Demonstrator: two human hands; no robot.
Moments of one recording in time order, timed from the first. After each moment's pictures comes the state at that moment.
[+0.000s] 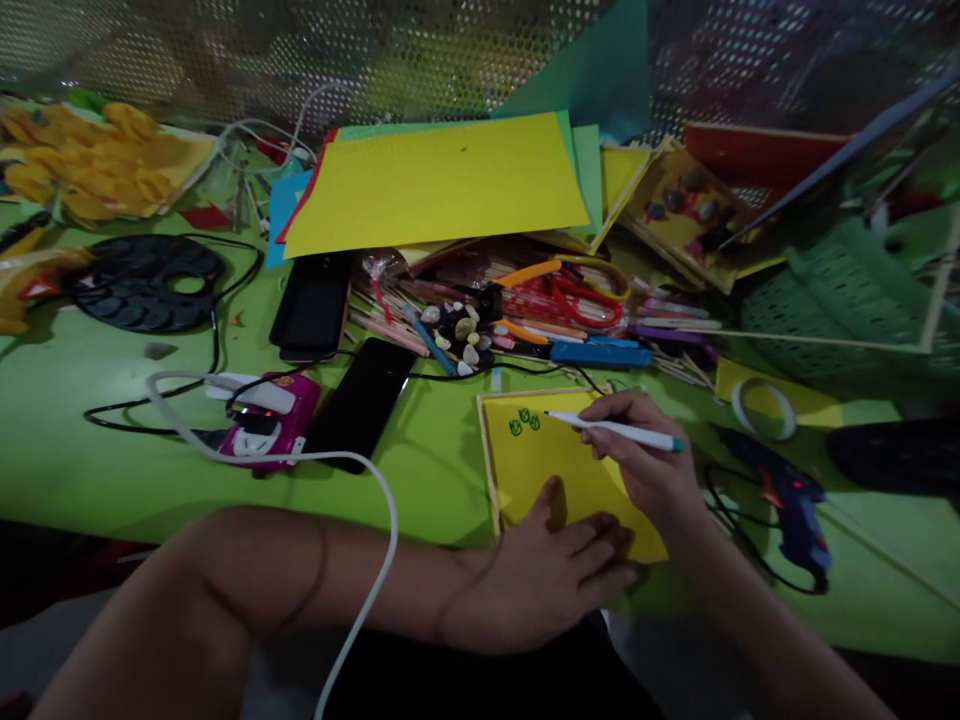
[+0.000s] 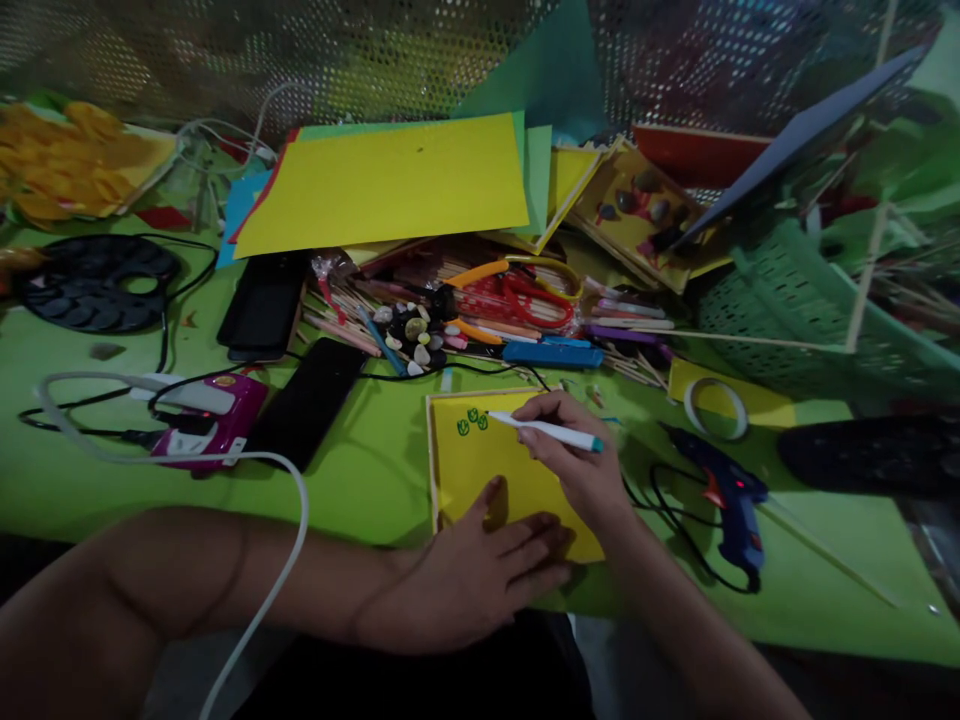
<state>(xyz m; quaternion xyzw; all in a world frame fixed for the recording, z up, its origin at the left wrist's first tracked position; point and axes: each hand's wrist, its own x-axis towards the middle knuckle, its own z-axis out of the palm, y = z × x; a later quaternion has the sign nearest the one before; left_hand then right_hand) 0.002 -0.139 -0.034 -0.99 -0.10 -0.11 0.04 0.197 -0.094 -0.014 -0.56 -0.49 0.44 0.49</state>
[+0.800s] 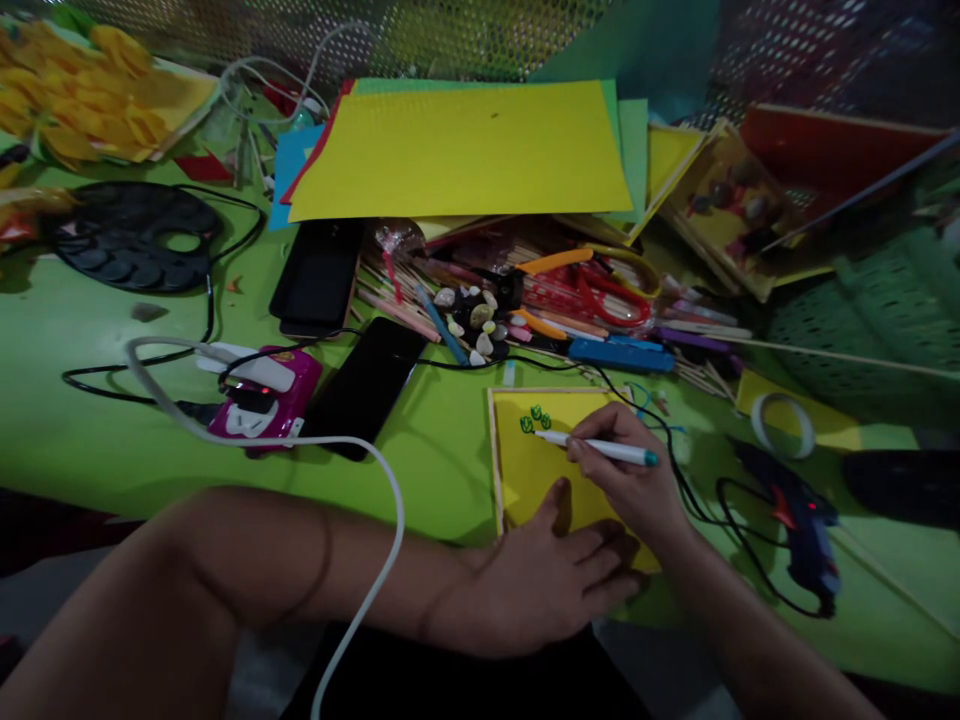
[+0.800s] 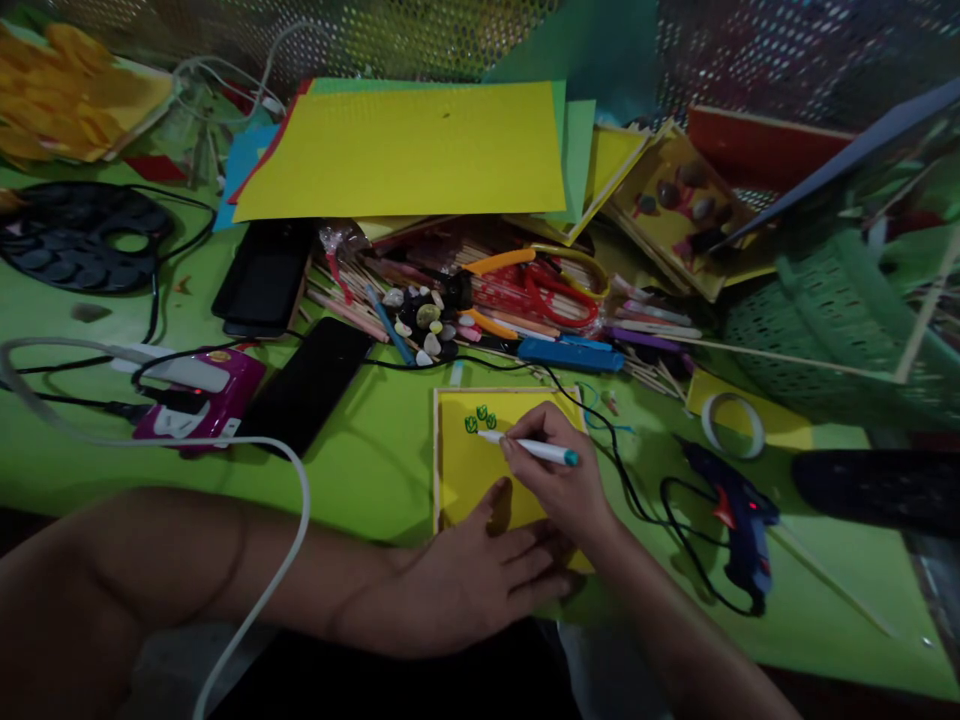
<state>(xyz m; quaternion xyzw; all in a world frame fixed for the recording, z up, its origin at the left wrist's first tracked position) 0.004 -0.141 -0.038 -0.98 -0.12 -0.14 0.01 0.175 -0.095 -0.013 -0.62 -0.56 0.39 0.38</state>
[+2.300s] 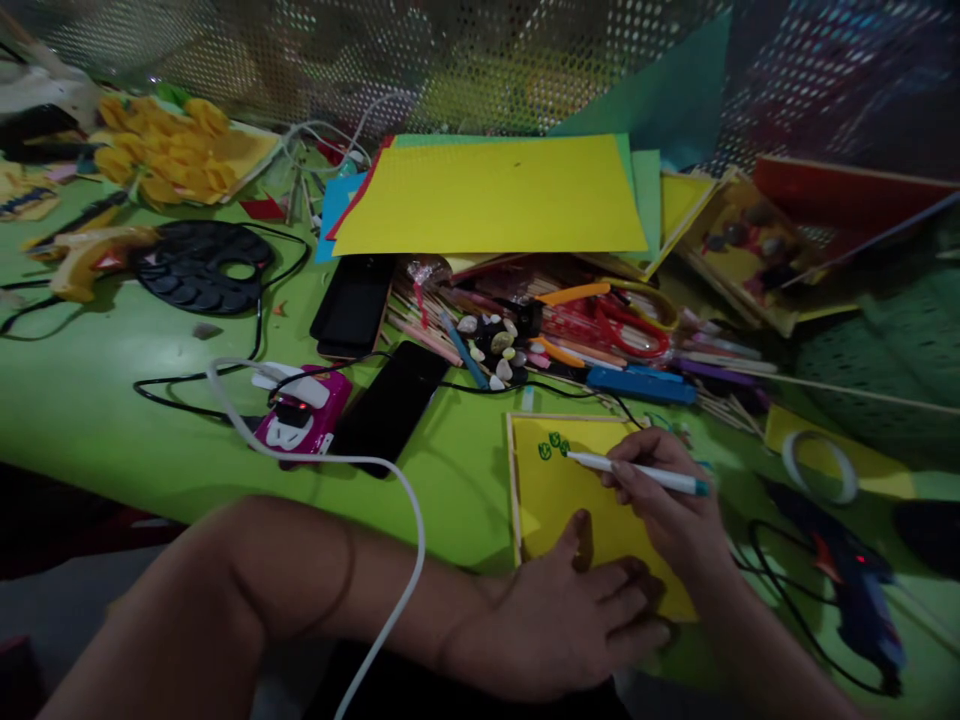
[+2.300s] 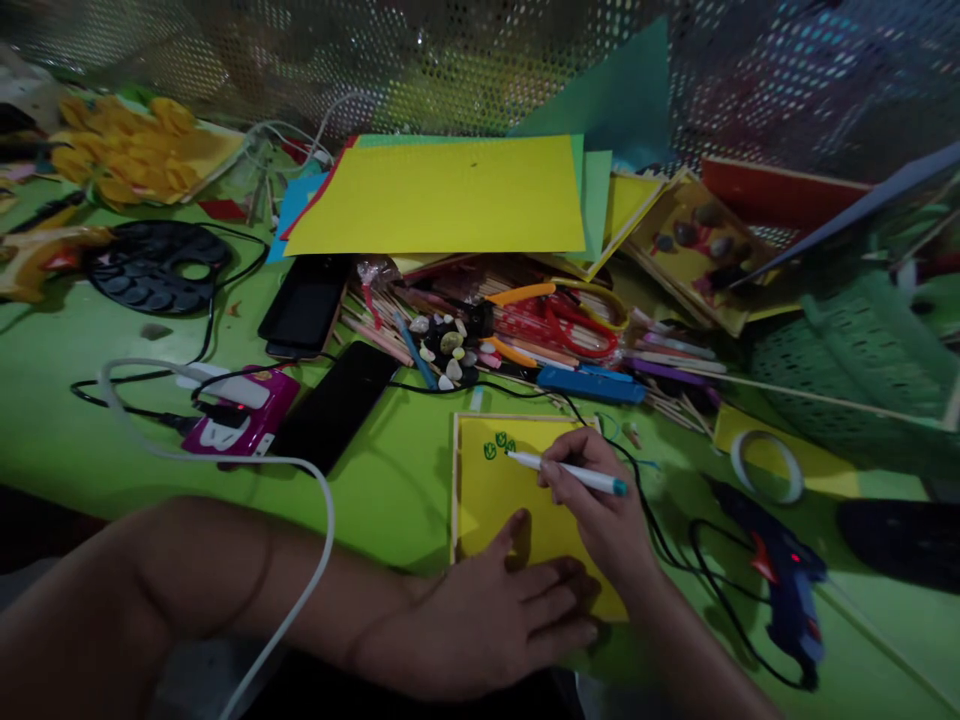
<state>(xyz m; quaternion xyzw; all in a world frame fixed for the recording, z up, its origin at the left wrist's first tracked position) -0.002 -0.140 -0.032 -0.98 -0.12 -0.14 0.04 0.187 -0.092 -0.015 -0.59 -0.49 0.46 0.46</state>
